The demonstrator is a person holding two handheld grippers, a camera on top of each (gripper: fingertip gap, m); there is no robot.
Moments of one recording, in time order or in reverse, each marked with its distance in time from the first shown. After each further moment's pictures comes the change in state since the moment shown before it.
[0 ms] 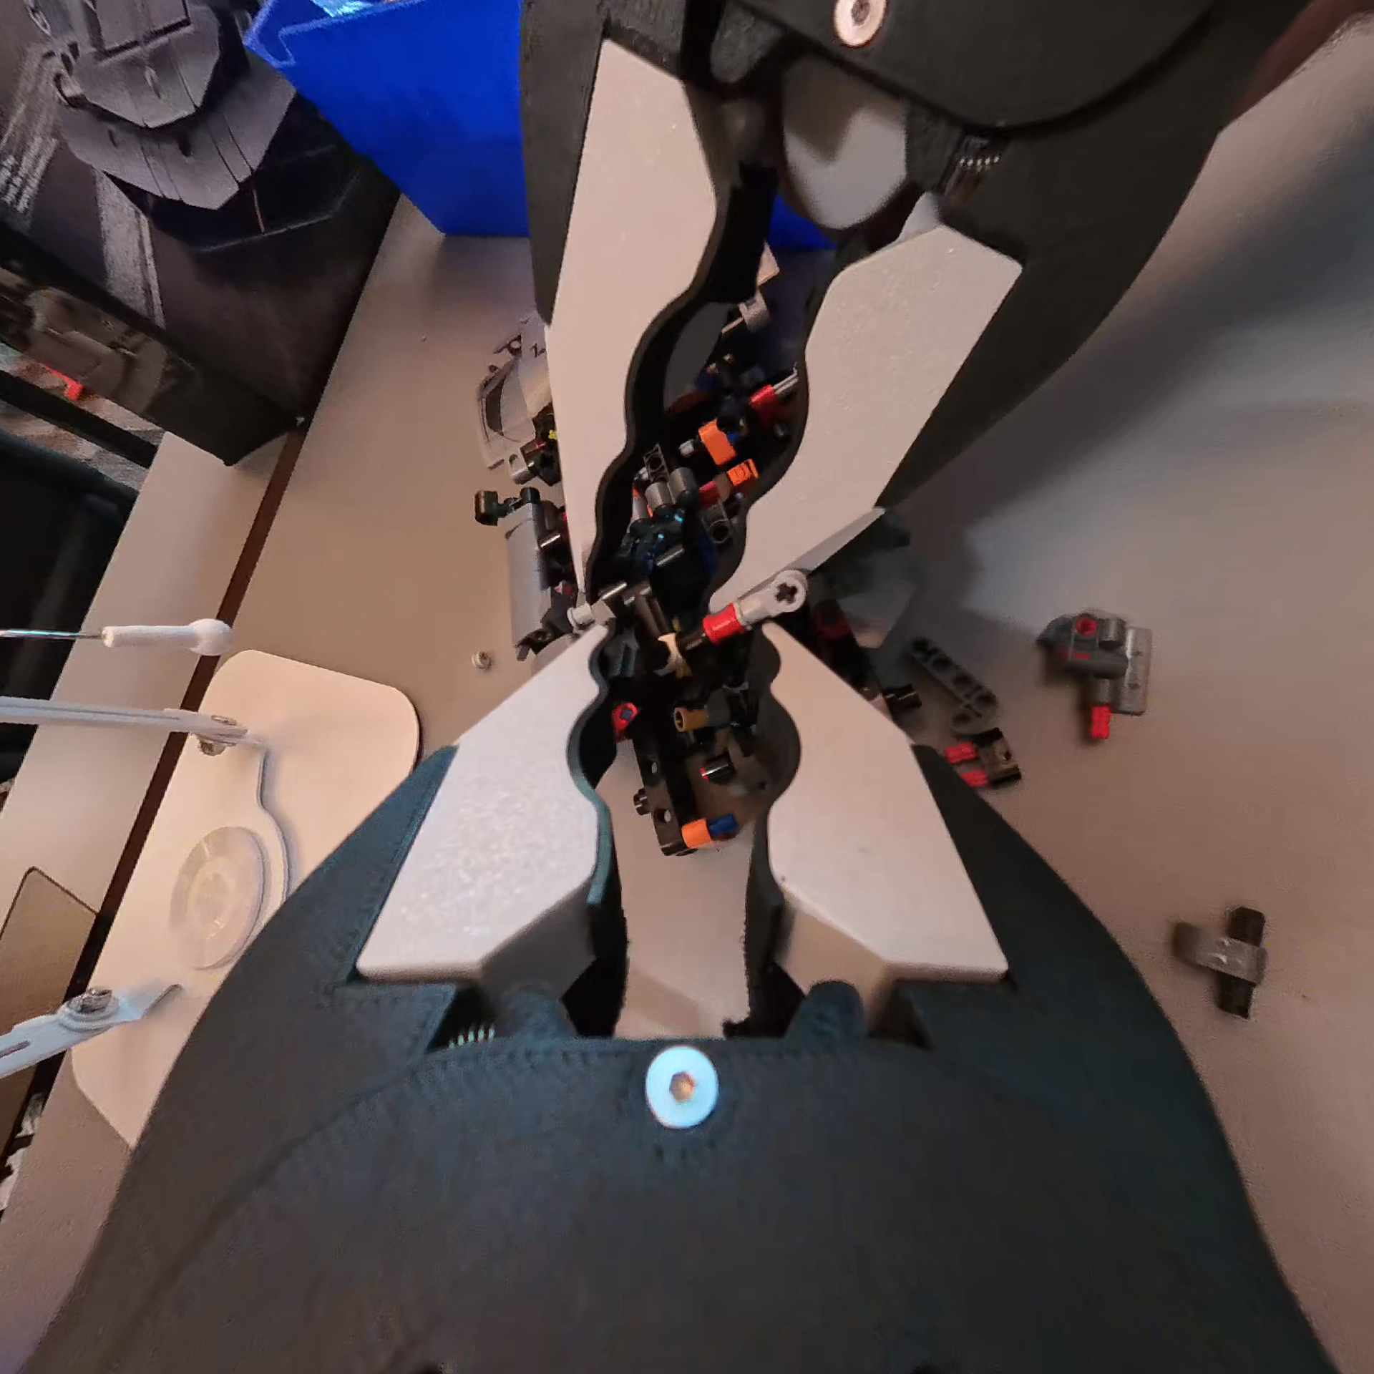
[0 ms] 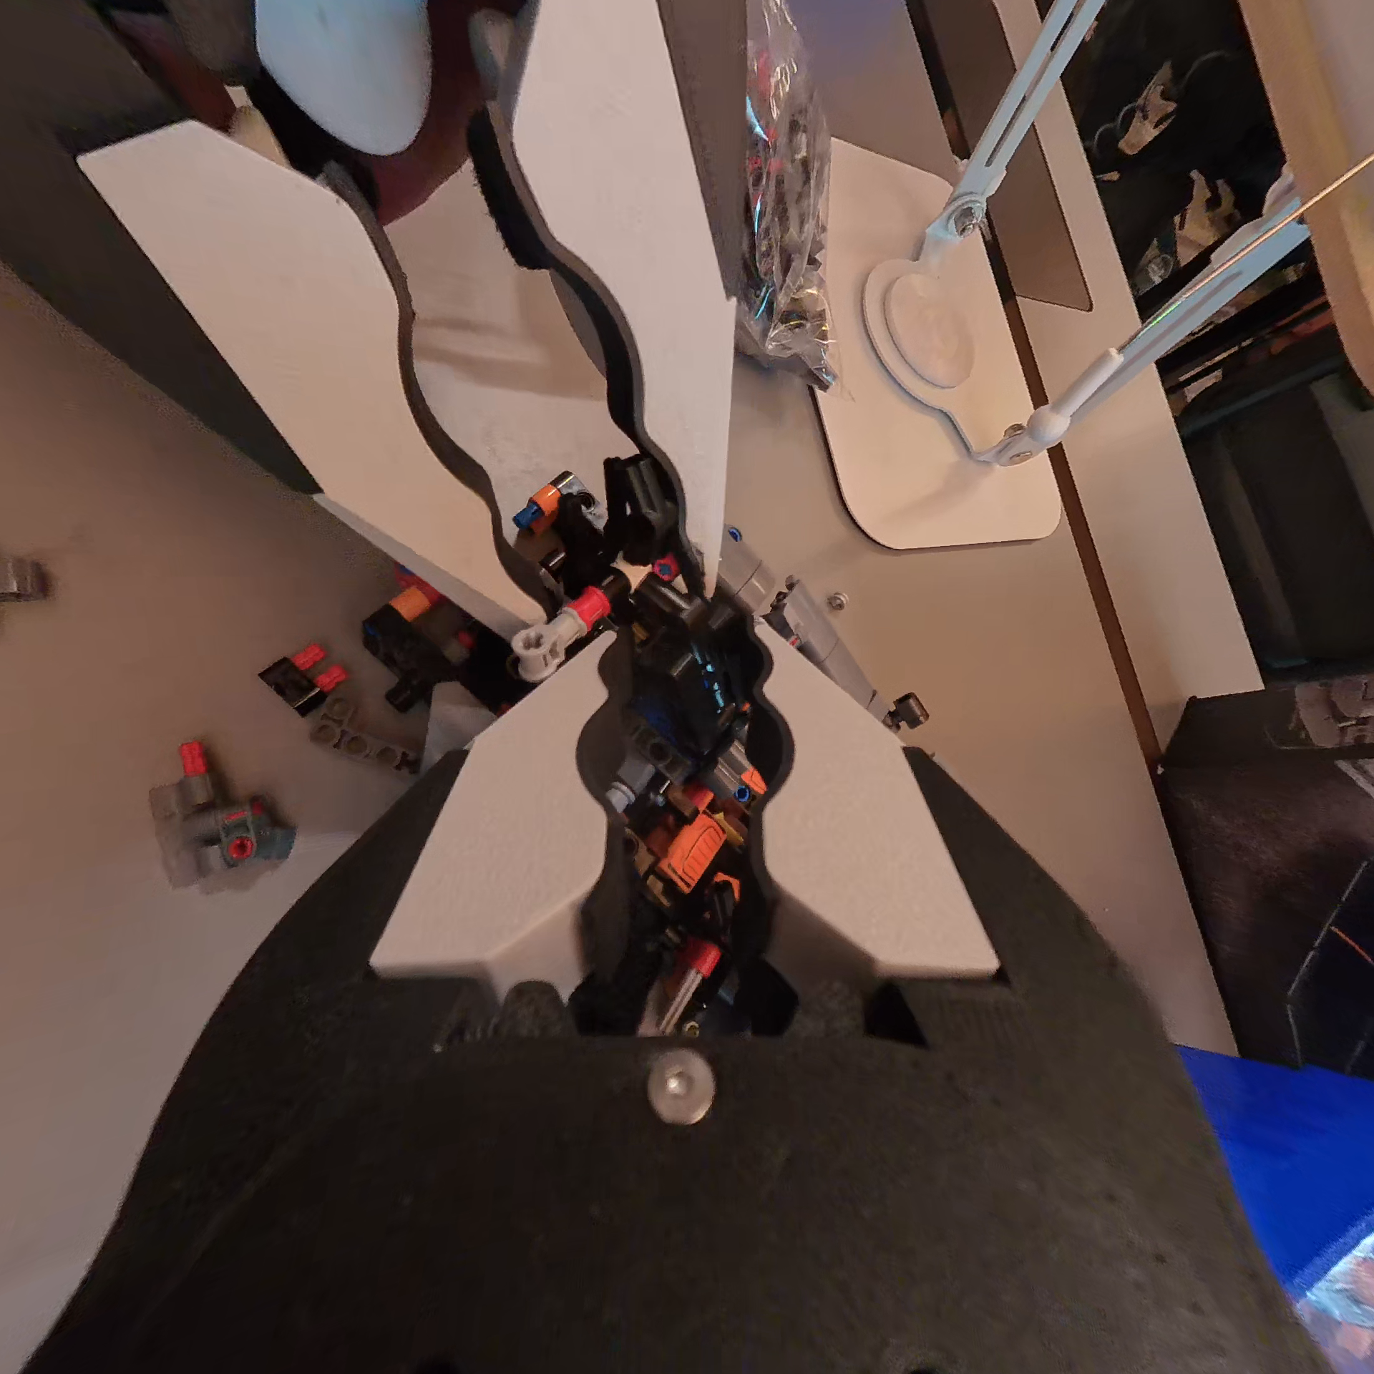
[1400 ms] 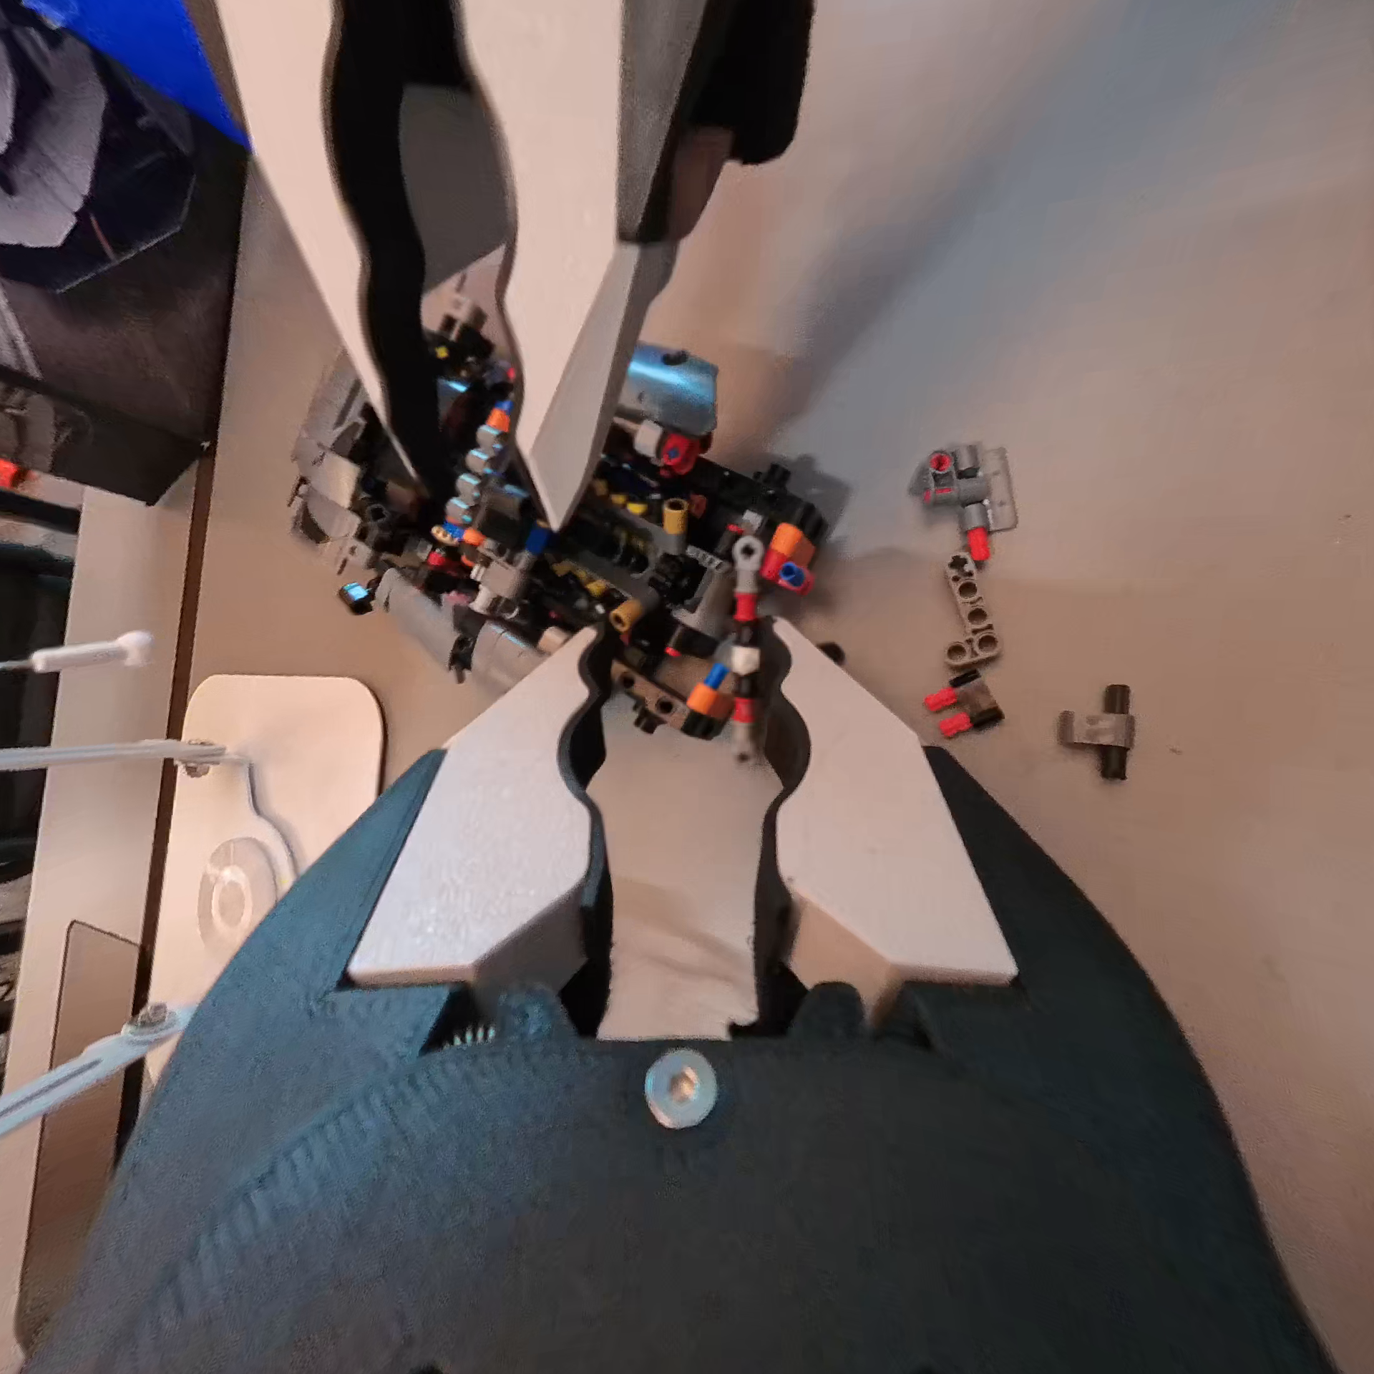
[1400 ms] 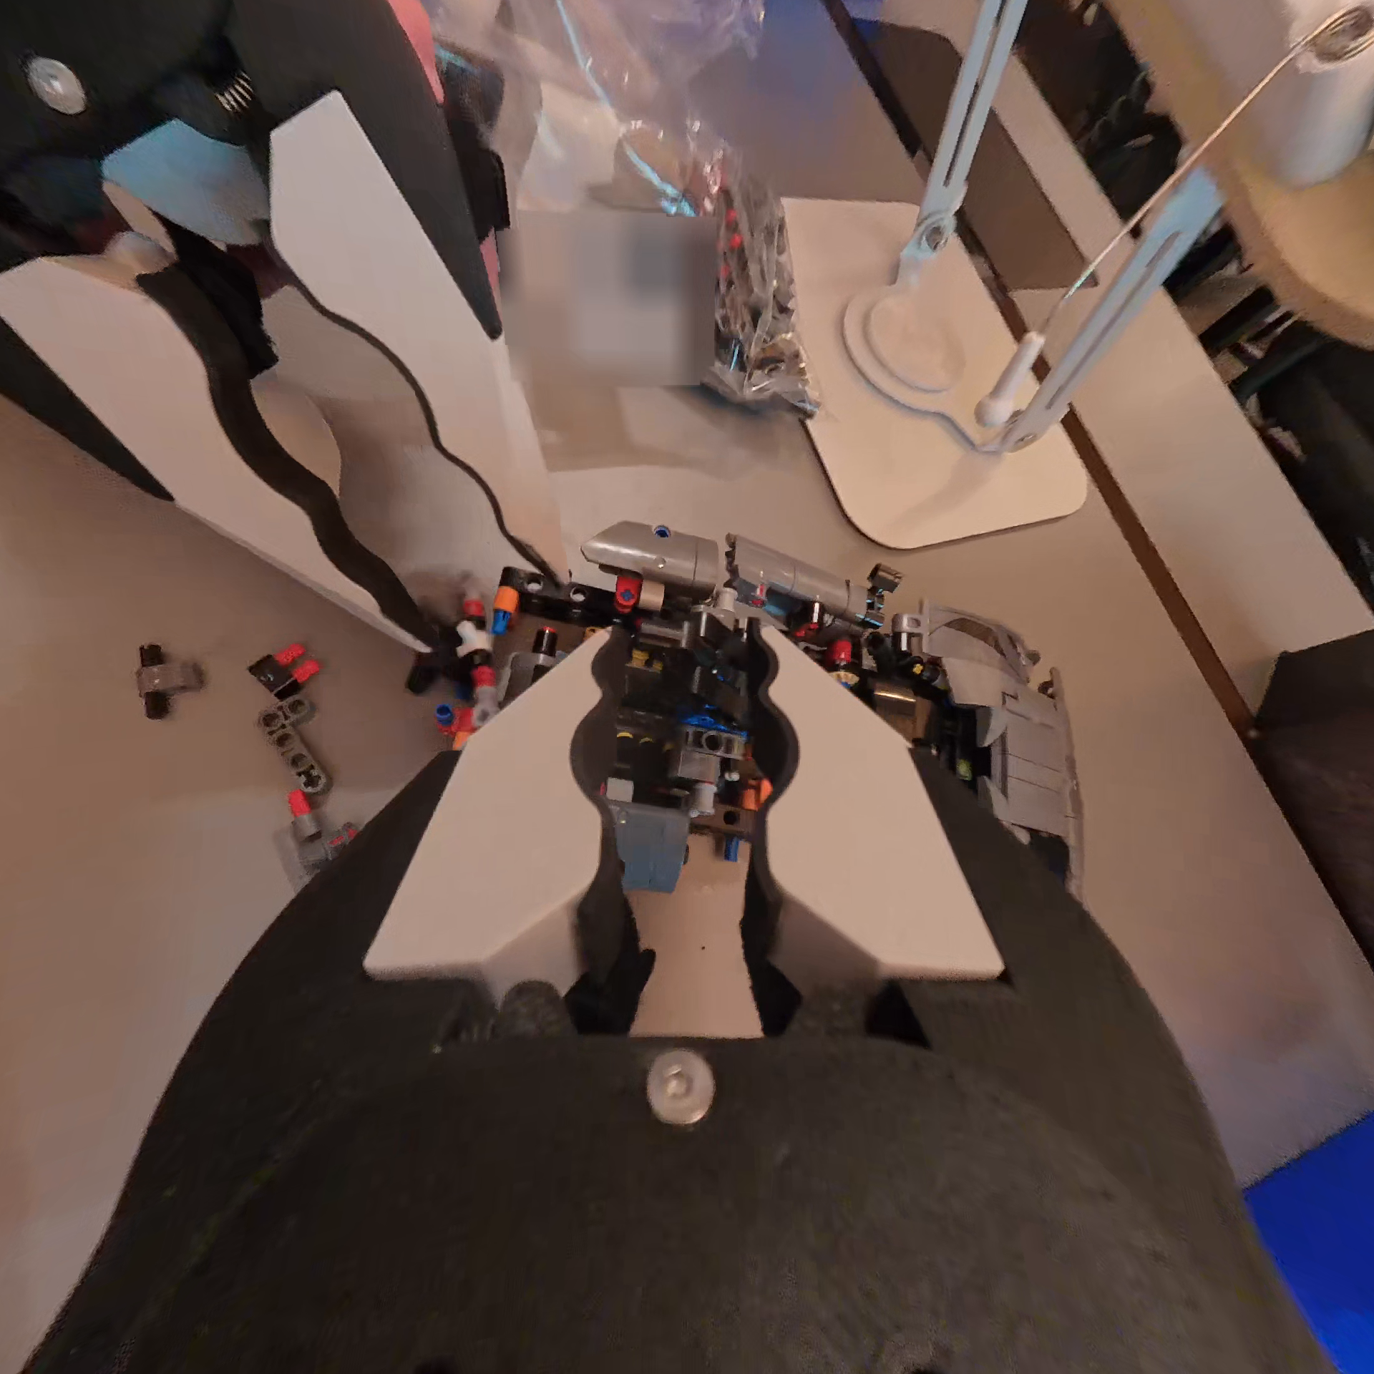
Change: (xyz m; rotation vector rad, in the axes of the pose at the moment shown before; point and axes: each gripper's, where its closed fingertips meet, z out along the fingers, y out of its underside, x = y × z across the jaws) left arm 0.028 0.020 -0.024 -0.068 0.110 0.177; right arm 0.007 -0.013 -0.021 0.083 -0.051 0.194
